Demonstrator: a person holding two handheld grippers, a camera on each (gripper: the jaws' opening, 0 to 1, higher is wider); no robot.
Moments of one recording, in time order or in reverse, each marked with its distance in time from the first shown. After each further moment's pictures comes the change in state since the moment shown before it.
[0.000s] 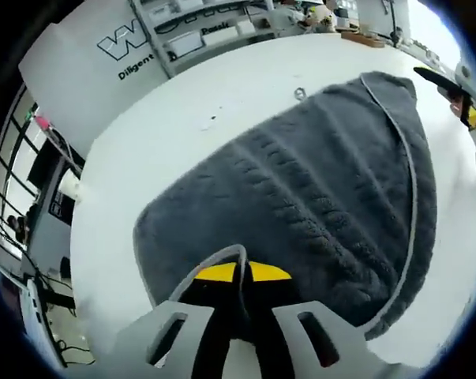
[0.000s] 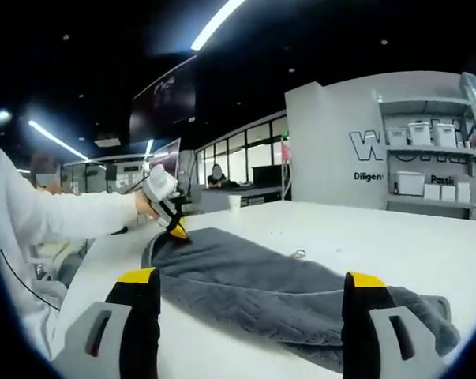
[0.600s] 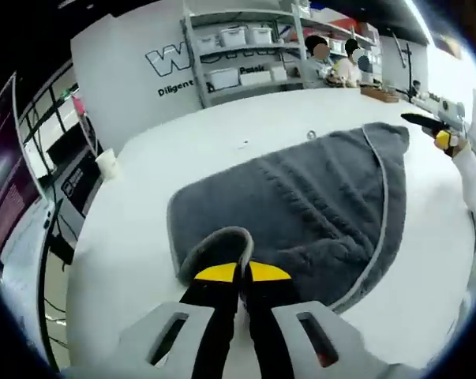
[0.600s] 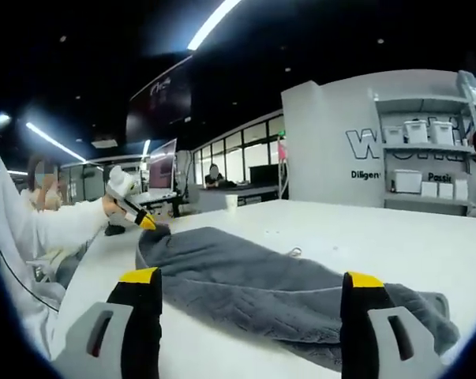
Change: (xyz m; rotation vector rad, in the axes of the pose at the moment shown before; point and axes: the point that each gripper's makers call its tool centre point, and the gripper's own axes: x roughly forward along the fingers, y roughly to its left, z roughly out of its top) left arm -0.068 0.011 -0.068 -0.256 -0.290 0.073; right arm -0.001 -0.008 -0.002 0.015 0.002 -0.016
